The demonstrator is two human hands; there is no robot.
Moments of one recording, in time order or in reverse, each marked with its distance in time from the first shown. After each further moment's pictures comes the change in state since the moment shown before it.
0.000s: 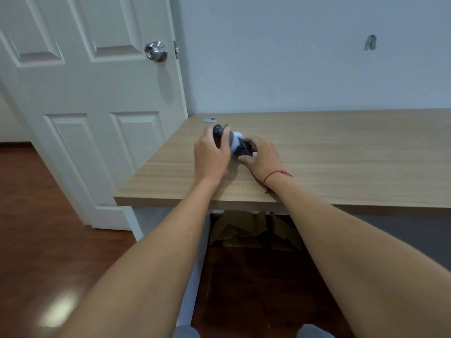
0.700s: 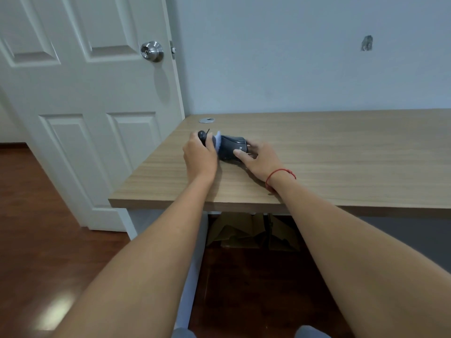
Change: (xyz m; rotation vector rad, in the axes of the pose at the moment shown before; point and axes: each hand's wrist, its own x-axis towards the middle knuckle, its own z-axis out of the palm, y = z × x) left_hand 0.009 -0.017 0.004 0.095 0.059 -0.262; right_hand -0.003 0.002 -0.006 0.250 -0.107 0.076
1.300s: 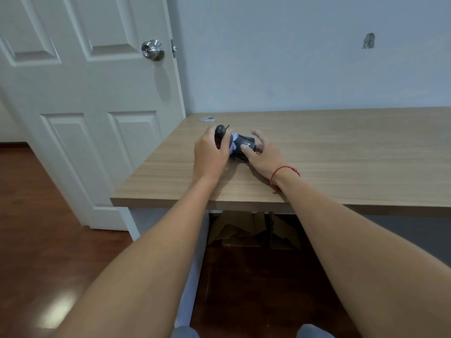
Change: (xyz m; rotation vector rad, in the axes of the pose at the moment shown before) left_hand -0.010 0.013 -0.004 -0.084 -0.143 0.212; right_hand 0.000 -0.001 -0.005 0.048 0.045 0.104
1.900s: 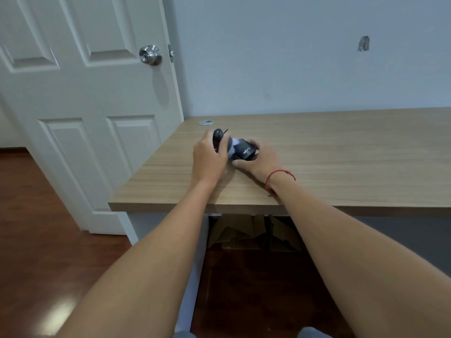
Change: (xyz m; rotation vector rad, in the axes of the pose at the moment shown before) left_hand 0.000 0.000 0.003 0.006 -0.022 0.020; right_hand -0.009 -0.005 -0.003 -0.040 -0.008 0.019
